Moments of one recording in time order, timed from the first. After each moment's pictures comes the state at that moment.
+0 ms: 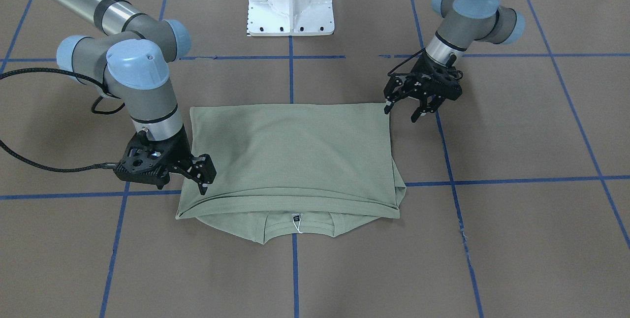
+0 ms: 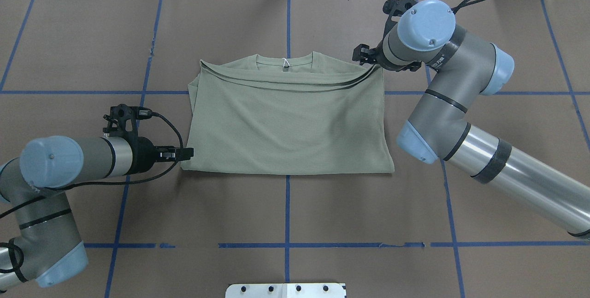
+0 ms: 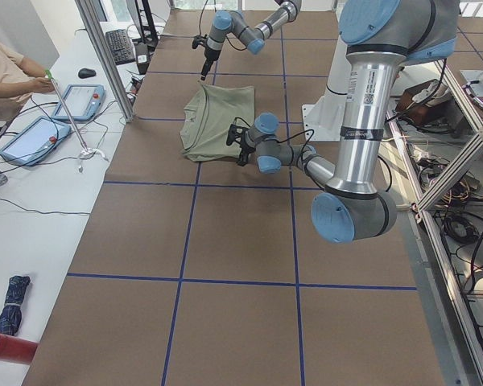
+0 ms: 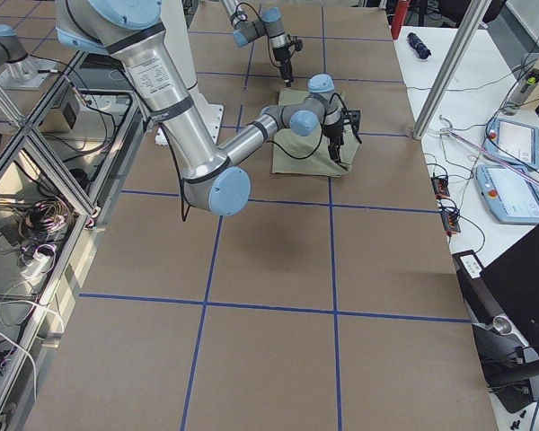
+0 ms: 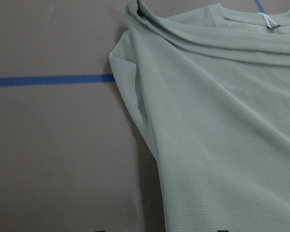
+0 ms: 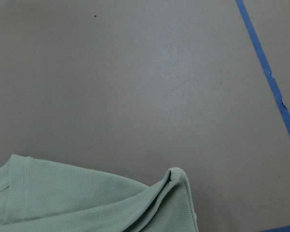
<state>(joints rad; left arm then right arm) -0.48 -1.71 -1.77 -2.42 -1.66 -1.25 0.76 -0.99 1.54 -1.32 1.74 1.23</state>
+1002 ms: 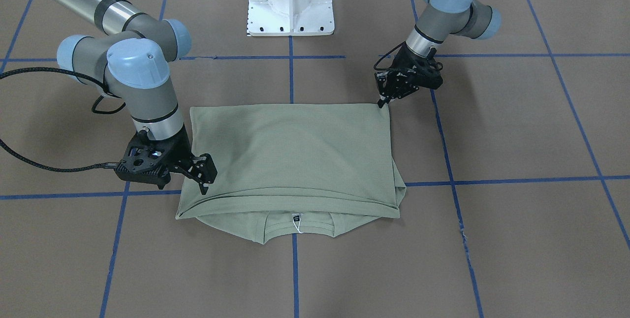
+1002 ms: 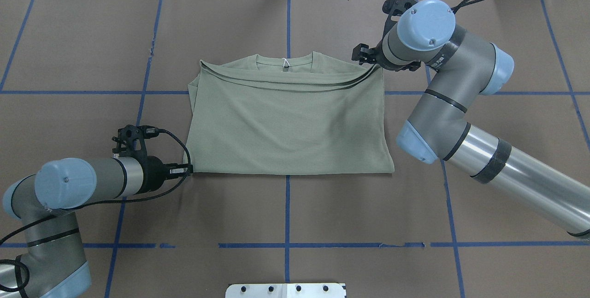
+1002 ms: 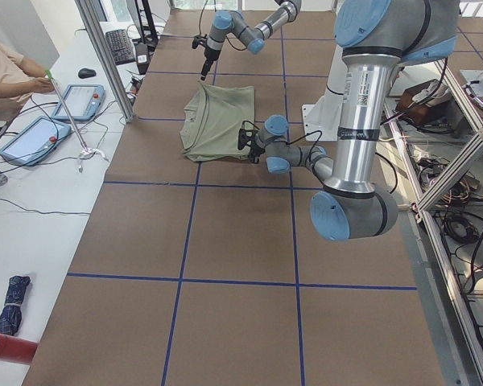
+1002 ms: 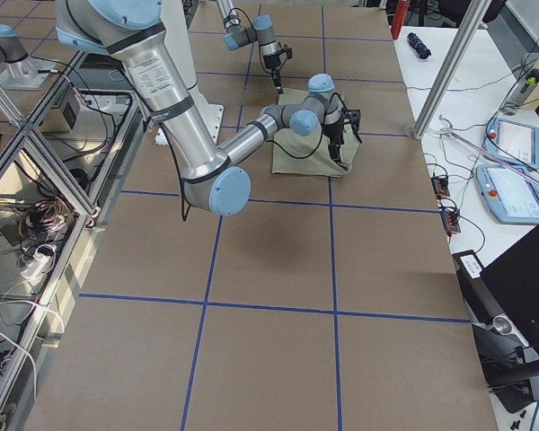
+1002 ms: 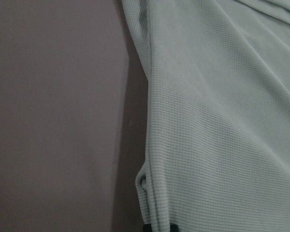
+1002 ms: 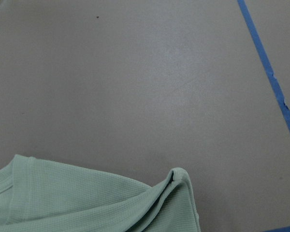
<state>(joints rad) -0.42 -1.70 -1.77 -2.43 -1.63 -1.38 0.76 -0.99 1.54 -1.31 1.74 1.24</state>
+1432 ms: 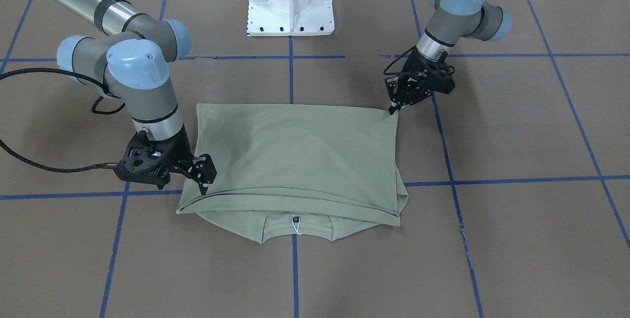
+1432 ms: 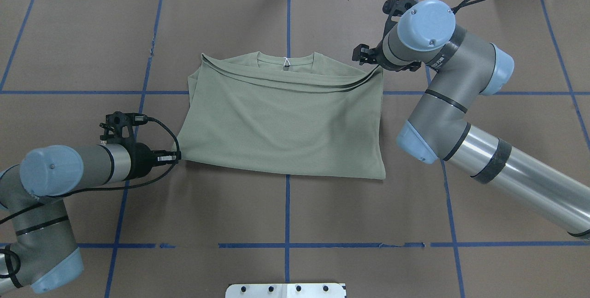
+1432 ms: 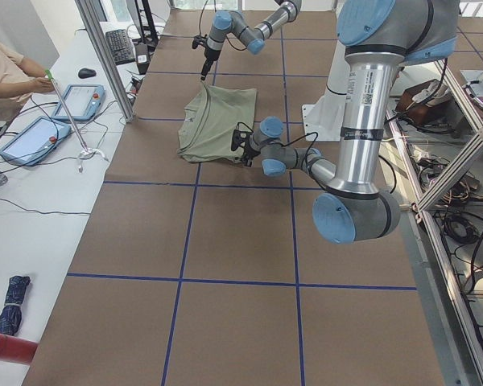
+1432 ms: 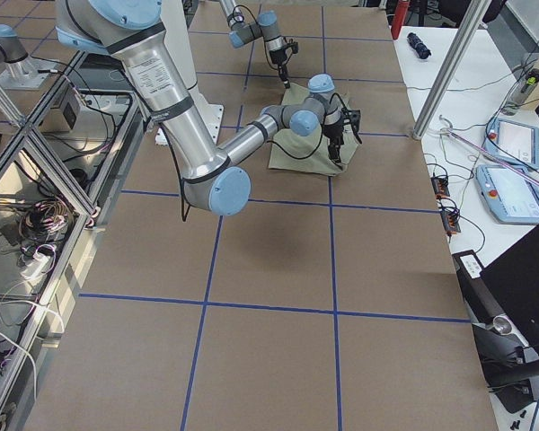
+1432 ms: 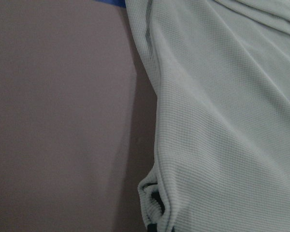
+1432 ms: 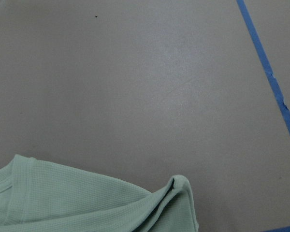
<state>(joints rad) -0.51 -1.68 -1.76 -2.42 -1.63 -1.24 0.76 -0.99 1.54 -1.31 1.74 1.23</state>
